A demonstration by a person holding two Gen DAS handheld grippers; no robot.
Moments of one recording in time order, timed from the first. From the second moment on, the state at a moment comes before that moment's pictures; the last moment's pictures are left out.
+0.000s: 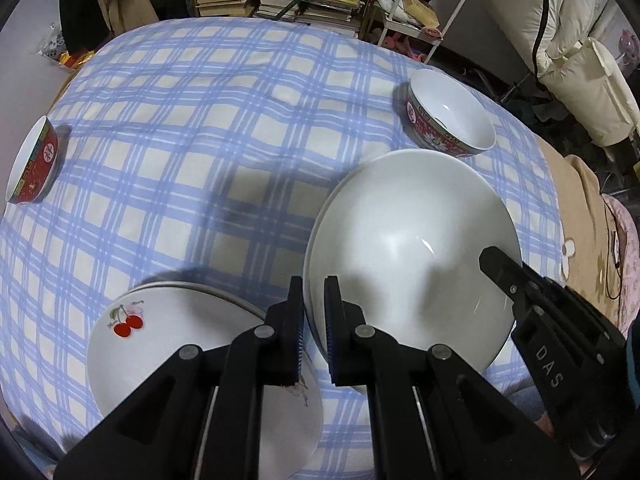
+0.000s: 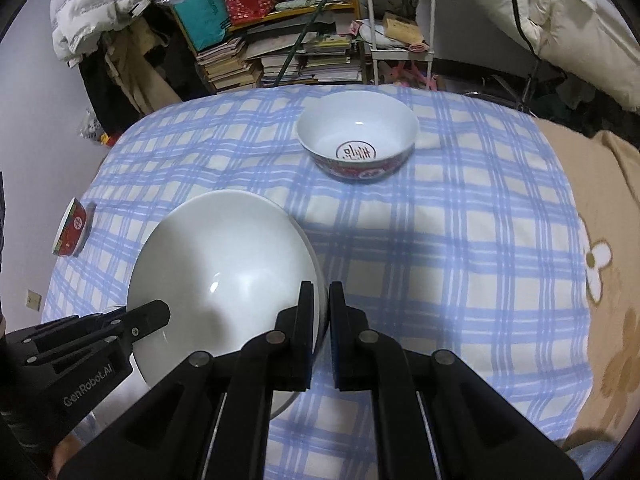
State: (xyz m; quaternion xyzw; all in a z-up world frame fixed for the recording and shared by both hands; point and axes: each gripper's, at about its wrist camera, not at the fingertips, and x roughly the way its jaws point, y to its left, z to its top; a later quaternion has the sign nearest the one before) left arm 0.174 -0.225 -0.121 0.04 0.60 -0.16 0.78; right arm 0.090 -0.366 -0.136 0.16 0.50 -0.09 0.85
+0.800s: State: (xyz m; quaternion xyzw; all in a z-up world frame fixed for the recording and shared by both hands) left arm 0.179 -0.234 -0.147 0.06 0.64 -0.14 0.76; right arm 0.085 -0.365 -0.169 0.16 0.51 -0.09 0.84
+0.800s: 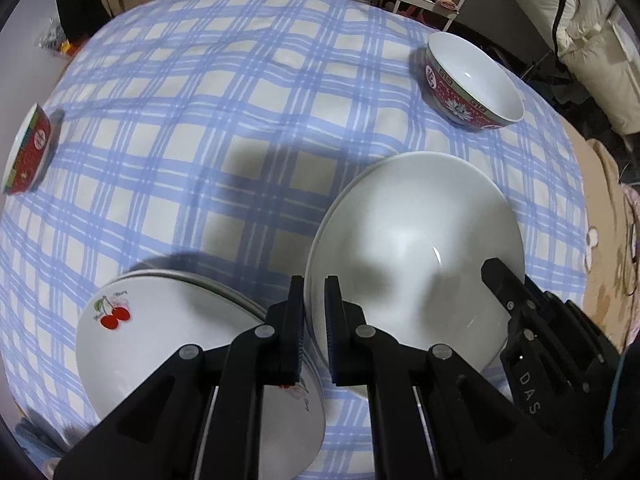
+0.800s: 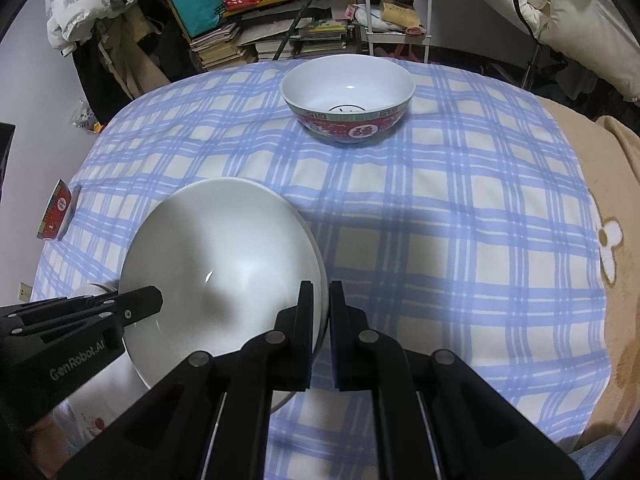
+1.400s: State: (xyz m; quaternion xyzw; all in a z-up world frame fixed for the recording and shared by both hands) left arm 0.183 -0.221 -0.123 0.06 0.63 -0.15 0.76; right arm 0.076 -0.377 -0.159 0.21 0.50 -0.08 0.84
